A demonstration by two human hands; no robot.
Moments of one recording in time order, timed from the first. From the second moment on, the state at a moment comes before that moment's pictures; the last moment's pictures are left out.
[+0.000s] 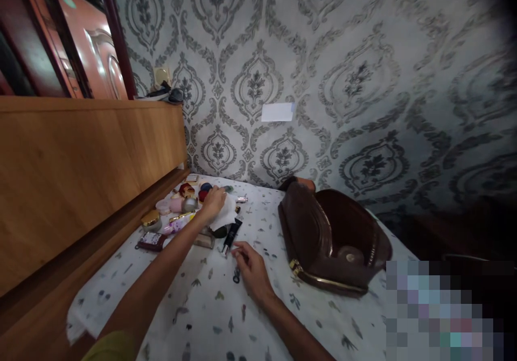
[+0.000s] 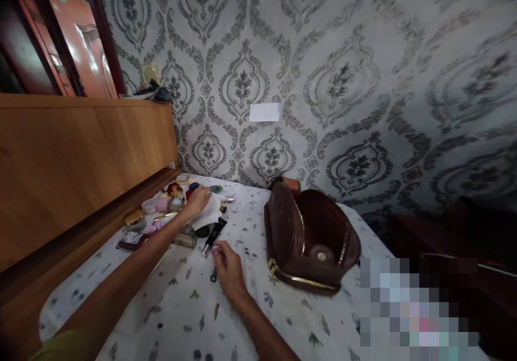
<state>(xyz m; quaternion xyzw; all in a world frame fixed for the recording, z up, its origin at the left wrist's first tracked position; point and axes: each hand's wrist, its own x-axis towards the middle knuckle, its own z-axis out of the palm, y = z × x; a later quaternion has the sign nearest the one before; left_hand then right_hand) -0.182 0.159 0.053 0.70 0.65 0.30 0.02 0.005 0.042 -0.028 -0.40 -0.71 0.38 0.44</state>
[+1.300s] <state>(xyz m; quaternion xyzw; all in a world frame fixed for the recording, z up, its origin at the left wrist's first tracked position) -0.337 0.196 0.046 0.51 0.81 0.29 0.06 0.008 0.045 -0.027 -0.42 -0.69 0.41 0.42</state>
